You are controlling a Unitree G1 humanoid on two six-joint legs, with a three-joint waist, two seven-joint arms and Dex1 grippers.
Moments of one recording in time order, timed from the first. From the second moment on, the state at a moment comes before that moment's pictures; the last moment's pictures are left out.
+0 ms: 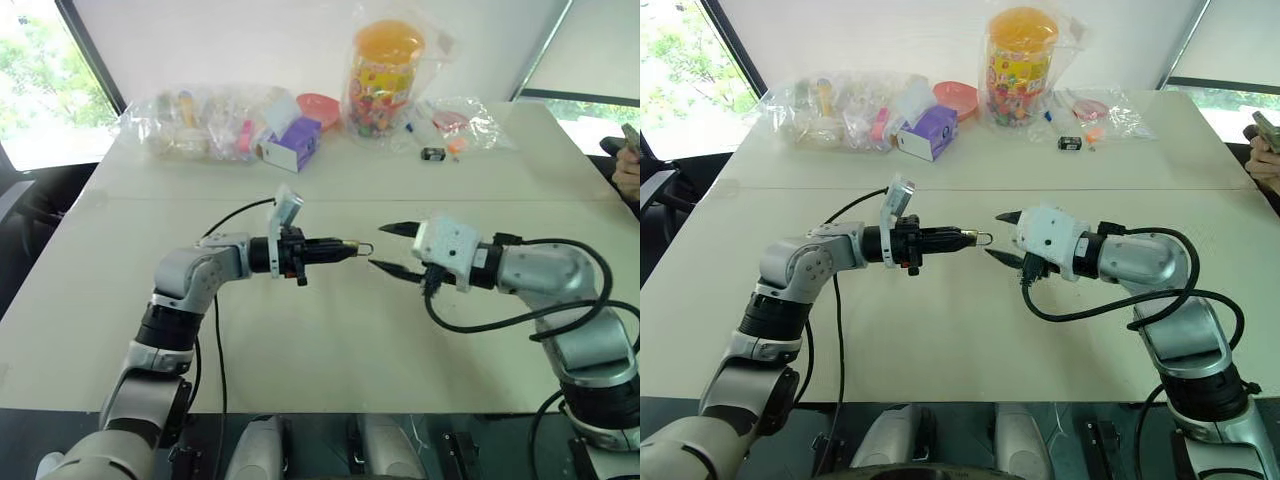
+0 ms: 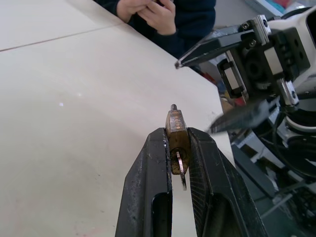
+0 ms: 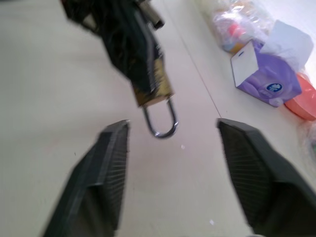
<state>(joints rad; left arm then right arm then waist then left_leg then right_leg) -0.66 0.35 -0.10 0.06 -0.66 0.88 -0.99 -0.35 -0.68 0.01 -0.54 0.15 0.52 0.94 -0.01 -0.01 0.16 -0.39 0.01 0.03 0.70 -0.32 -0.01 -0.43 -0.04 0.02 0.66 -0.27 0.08</state>
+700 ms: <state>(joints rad) -0.68 0.37 -0.10 0.04 -0.70 0.93 -1.05 -0.31 -0.66 0.11 -0.48 0.16 0.49 0.82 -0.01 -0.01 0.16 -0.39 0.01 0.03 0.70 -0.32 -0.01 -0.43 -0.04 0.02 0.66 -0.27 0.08</state>
